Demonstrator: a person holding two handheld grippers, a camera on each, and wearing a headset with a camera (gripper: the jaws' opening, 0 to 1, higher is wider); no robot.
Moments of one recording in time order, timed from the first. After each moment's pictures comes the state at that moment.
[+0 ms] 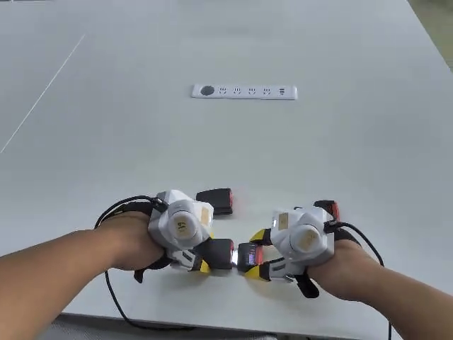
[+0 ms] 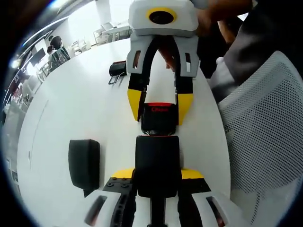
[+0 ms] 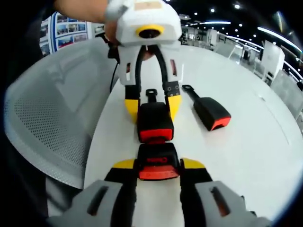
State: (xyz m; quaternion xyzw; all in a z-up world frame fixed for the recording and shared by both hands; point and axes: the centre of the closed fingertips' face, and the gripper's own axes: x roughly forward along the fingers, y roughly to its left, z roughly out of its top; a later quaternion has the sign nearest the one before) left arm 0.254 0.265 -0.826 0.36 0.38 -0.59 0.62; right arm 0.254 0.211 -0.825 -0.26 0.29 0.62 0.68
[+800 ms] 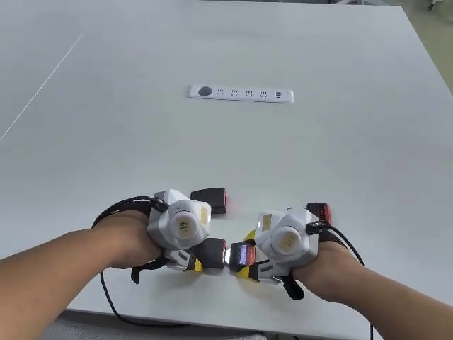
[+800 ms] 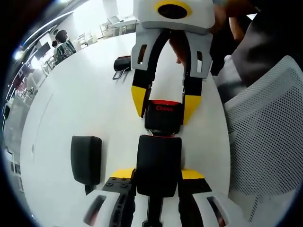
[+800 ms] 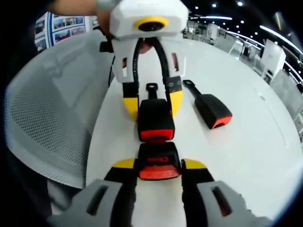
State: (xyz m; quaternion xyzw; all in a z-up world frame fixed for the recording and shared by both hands) left arm 0.253 0.265 -0.825 0.38 0.40 -0.55 0.63; right arm 0.249 0.211 -0.824 -0.29 0.31 0.61 0.67
